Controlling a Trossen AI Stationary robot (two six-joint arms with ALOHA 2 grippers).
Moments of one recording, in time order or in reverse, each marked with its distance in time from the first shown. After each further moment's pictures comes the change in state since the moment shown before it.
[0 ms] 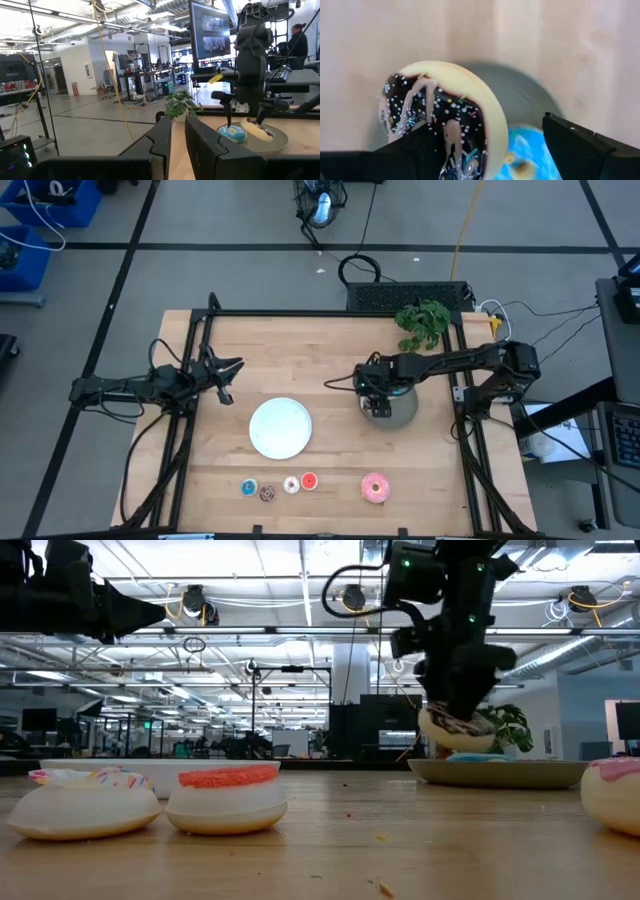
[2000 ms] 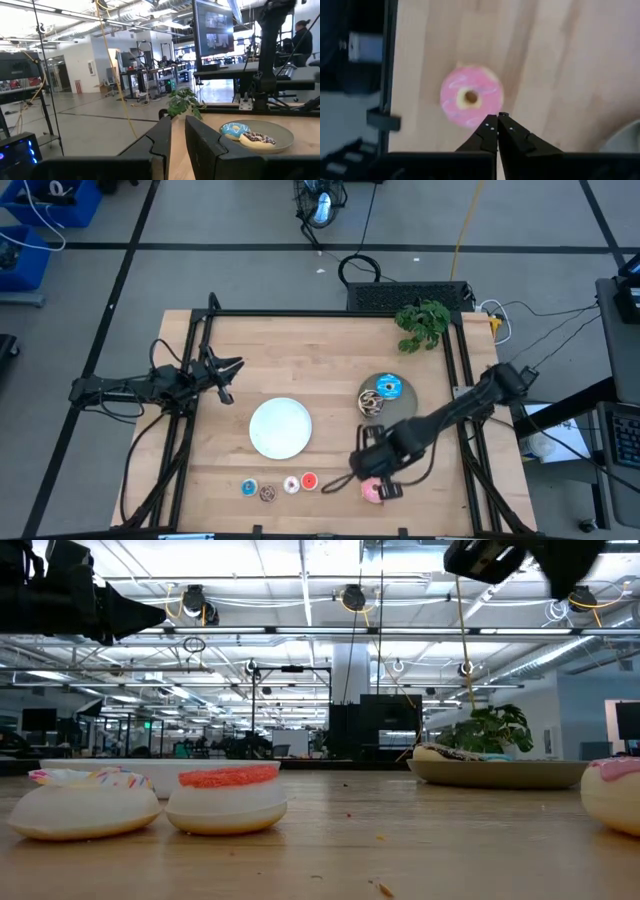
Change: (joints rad) left arm 0.000 0.000 0.000 -0.012 -0.018 -0.005; right arm 0.578 0.199 0.471 -0.274 -0.218 0.414
